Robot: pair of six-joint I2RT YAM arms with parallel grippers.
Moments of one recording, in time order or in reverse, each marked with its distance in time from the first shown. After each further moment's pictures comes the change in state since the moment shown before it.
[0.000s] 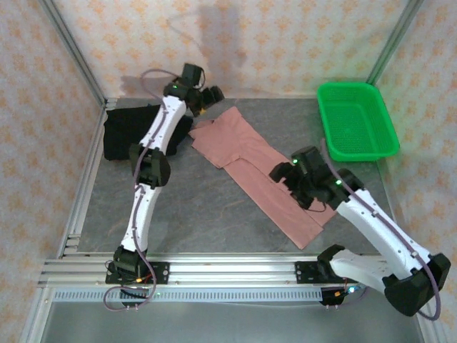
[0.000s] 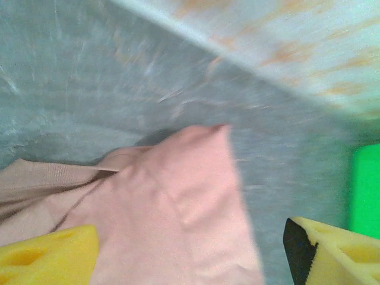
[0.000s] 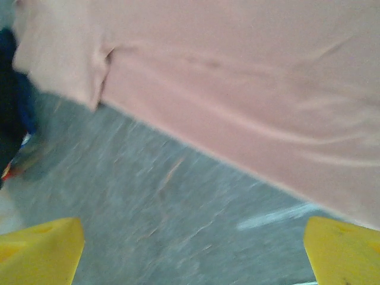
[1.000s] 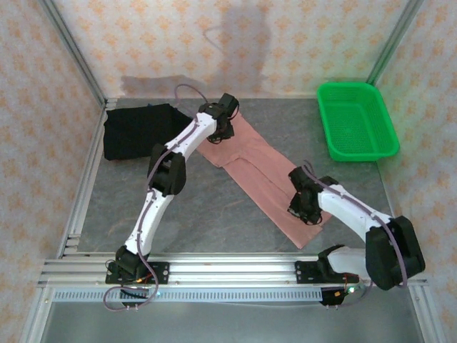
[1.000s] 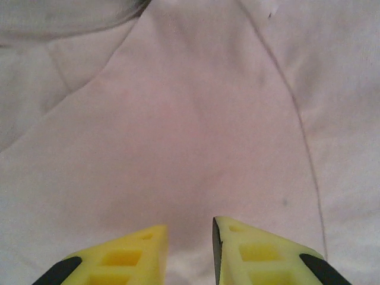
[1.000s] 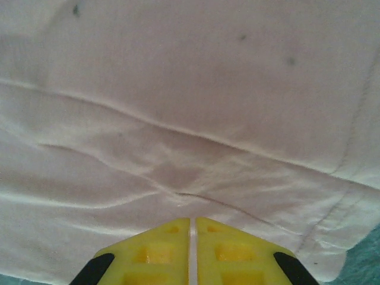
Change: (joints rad) left arm -0.211 0.076 -0.242 -0.071 -0.420 0.039; right arm -0.071 0.245 -0.359 0.139 0.063 -0.143
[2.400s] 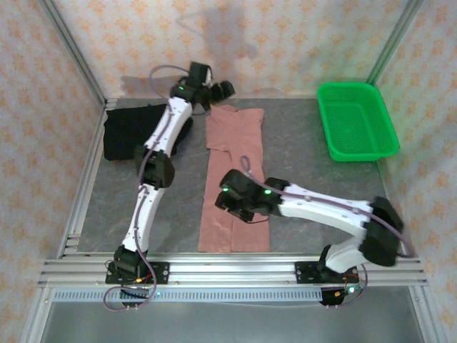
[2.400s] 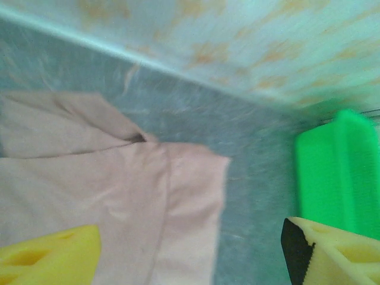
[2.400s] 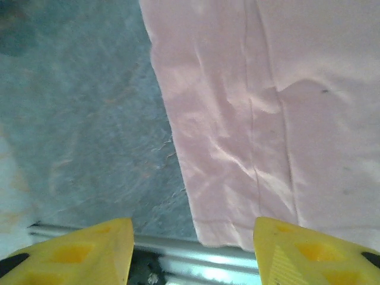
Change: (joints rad) left arm 0.182 -0.059 0.283 0.169 0.512 -0.024; right arm 0.640 0.095 0.410 0.172 -0.021 0.407
